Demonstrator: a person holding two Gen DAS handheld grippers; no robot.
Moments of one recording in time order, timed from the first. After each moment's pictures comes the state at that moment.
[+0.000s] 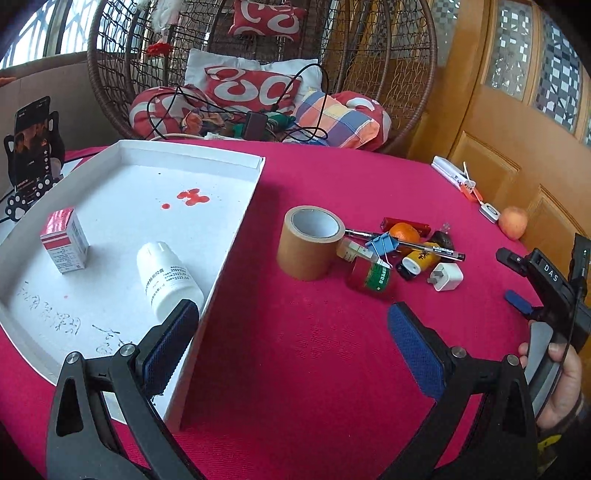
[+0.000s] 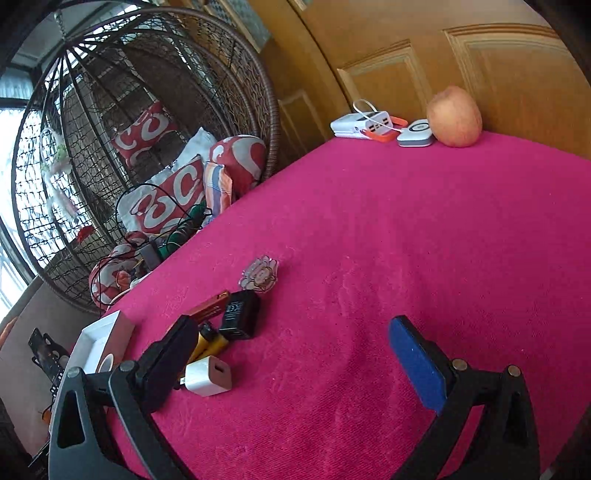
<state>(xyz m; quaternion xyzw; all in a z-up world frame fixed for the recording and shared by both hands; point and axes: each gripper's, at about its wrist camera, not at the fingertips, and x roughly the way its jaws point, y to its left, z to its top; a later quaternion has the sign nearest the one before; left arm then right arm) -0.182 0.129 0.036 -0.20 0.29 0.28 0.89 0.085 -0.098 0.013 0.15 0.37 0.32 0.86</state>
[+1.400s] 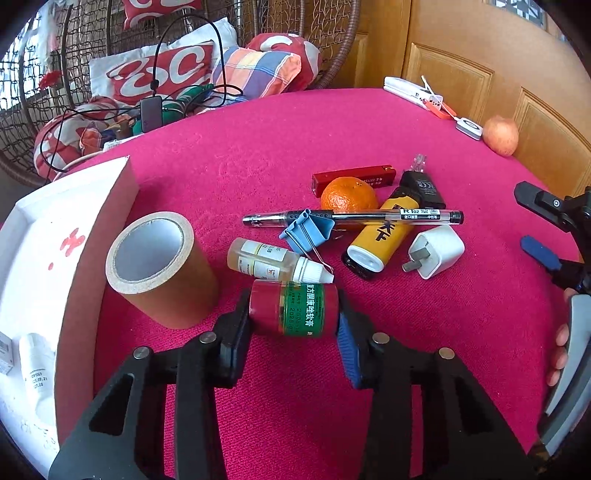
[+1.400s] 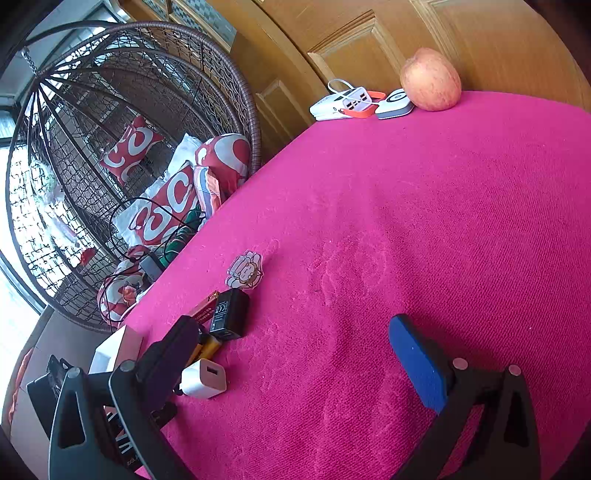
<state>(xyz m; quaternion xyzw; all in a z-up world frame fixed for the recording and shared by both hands) -0.059 0.111 0.005 -0.10 0.40 0.19 0.89 0.089 -0.111 0.009 0.18 0.38 0.32 0.85</state>
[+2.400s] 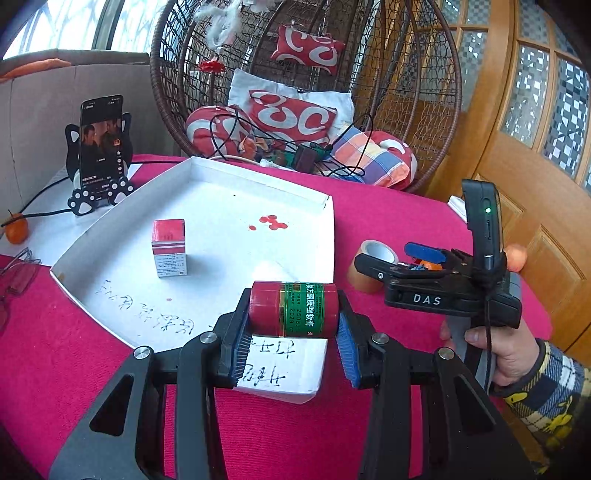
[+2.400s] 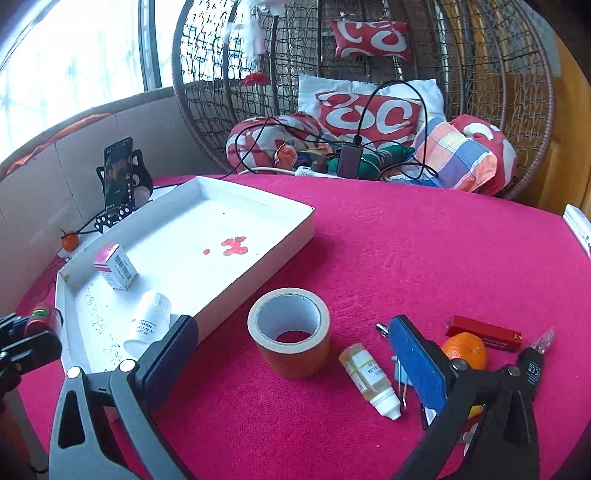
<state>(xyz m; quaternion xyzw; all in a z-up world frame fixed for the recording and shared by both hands) -0.282 0.165 0.064 -0.23 0.24 0.31 0.89 -0.046 0.127 0.035 -0.20 0.28 0.57 0.75</state>
